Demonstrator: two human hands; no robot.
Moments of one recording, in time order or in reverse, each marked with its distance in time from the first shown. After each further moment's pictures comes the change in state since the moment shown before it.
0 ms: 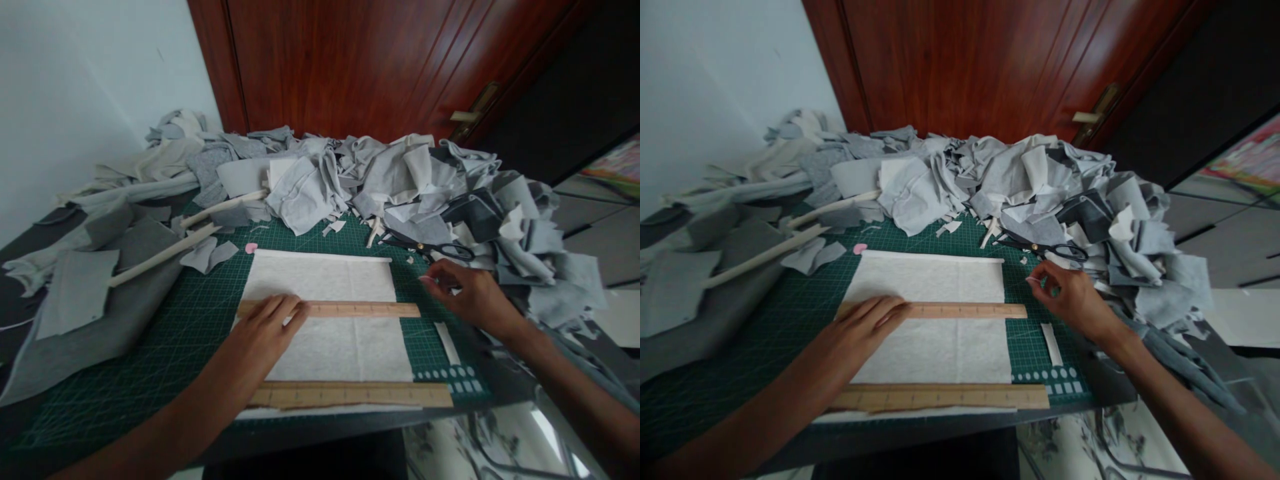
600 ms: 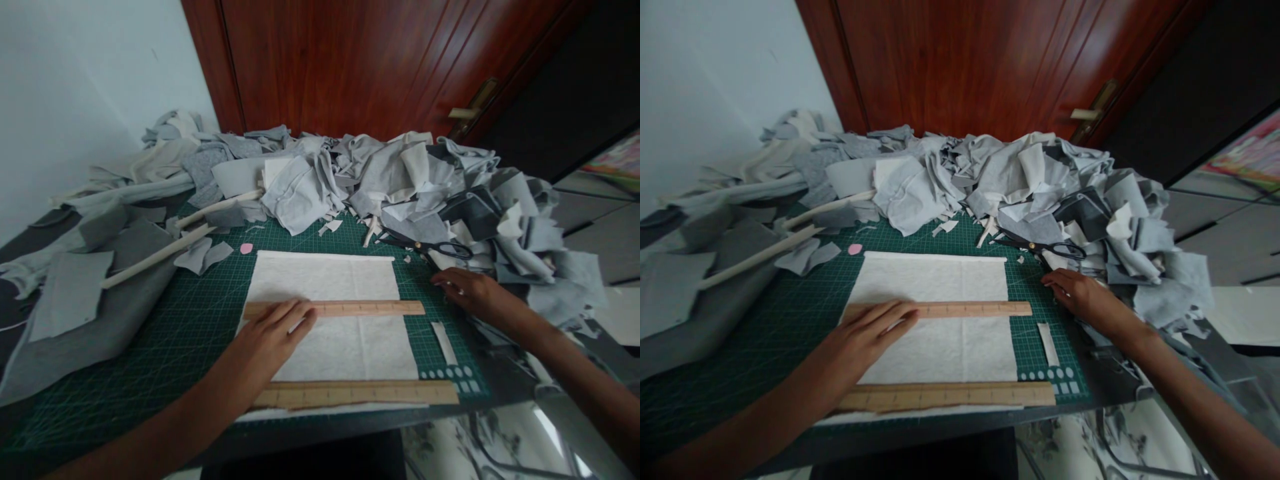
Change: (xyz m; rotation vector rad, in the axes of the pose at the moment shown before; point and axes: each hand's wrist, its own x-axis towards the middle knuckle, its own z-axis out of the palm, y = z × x) left_hand 0.001 0.003 0.019 -0.131 0.125 0.129; right_hand -0.023 0.093 0.004 -0.256 -0.146 -0.226
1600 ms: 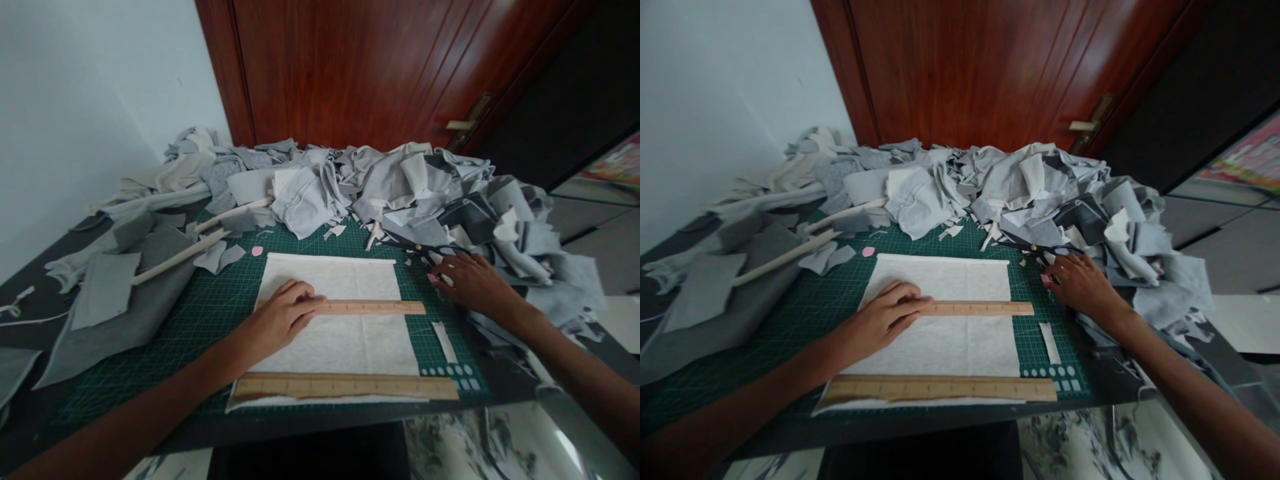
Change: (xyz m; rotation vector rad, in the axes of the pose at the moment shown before) left_hand 0.026 -0.023 0.013 -0.488 0.125 -0.061; right_hand 0.027 -0.008 -0.008 -0.423 -0.003 0.018
